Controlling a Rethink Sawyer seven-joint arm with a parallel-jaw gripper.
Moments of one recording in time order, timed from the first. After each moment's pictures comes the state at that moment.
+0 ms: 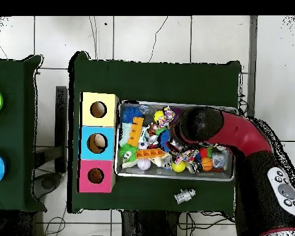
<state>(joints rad) -0.61 -0.66 0.30 1.56 -0.20 1.06 0.55</state>
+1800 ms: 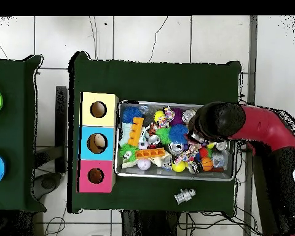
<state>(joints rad) -0.75 -0.69 0.48 1.50 -0.41 1.07 0.55</state>
